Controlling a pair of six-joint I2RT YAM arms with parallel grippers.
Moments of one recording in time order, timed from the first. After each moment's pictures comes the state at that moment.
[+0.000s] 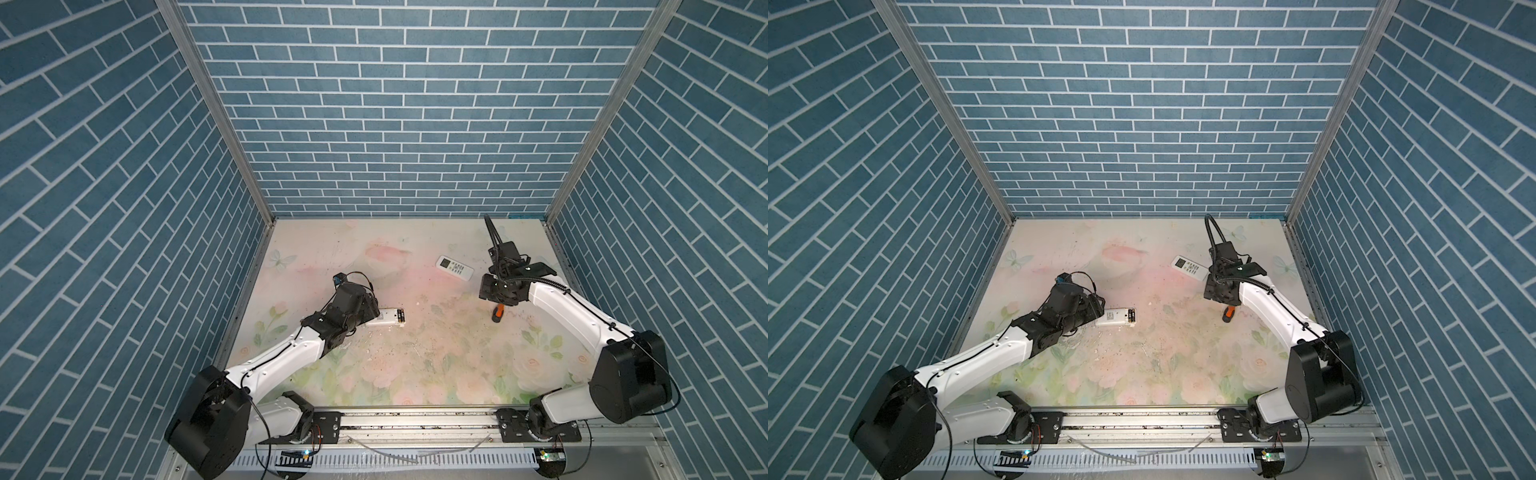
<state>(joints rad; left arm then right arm) -0.56 1.19 0.64 -0.20 -0.12 -0.85 0.35 1.44 1.07 -0.81 0.08 0.57</state>
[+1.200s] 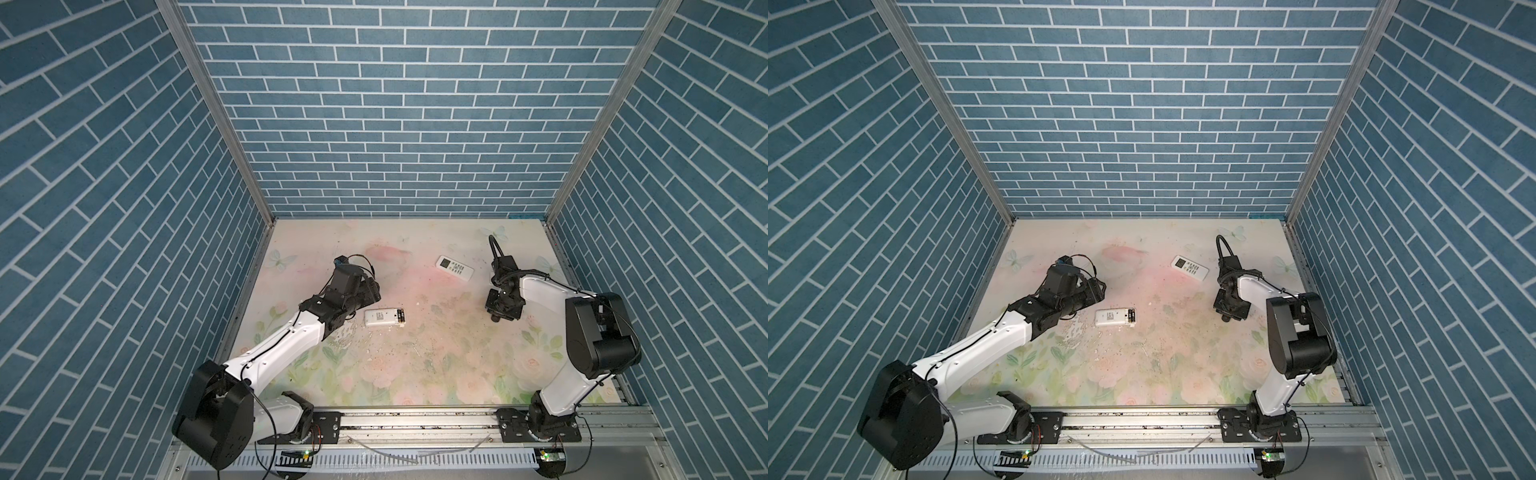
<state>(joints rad) -0.49 1.25 0.79 -0.26 -0.05 -0.77 0.23 1.70 0.98 -0.66 0.06 0.59</state>
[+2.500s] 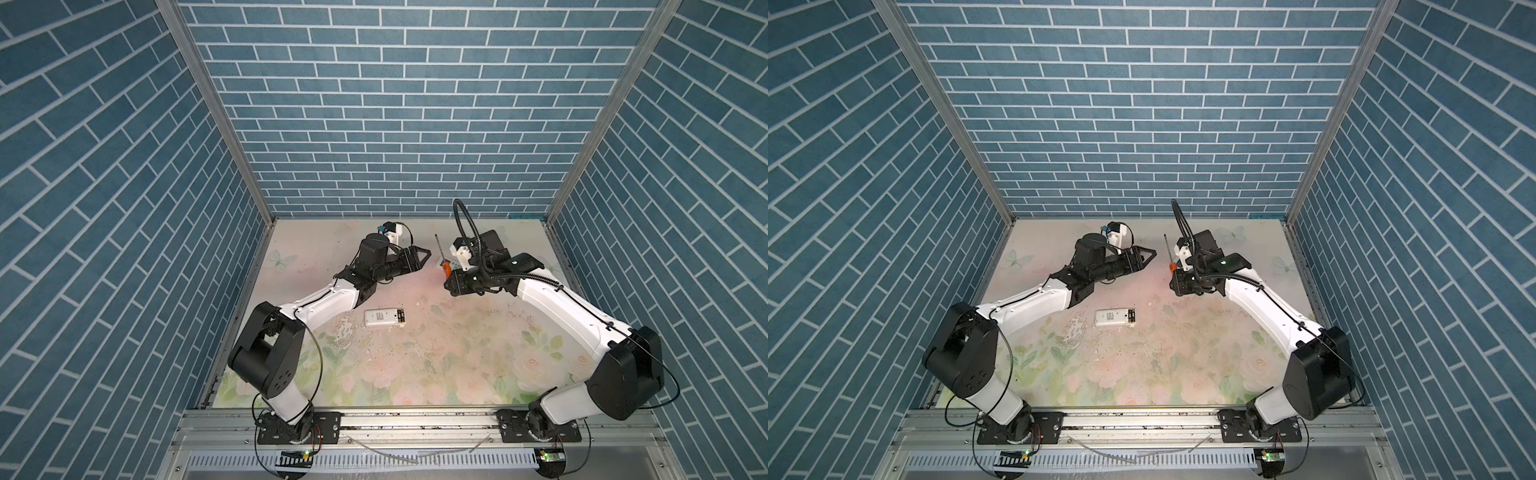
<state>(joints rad) -0.57 1.65 1.09 0.27 0.38 -0.81 0.57 1.49 1.27 -0.75 -0.27 0.26</state>
